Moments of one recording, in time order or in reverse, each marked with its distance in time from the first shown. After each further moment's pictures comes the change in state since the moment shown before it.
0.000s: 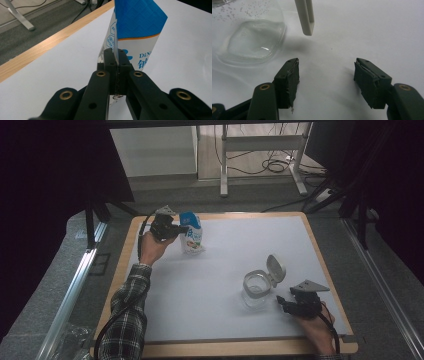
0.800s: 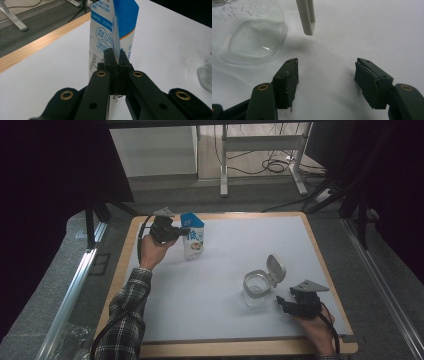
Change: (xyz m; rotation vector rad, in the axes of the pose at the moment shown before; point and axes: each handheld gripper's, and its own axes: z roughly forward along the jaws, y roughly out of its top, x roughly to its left) left arm -0.016 -0.001 -0.009 -0.028 -0.033 -0.027; right arm 0.000 0.000 0.000 0.003 0.004 -0.004
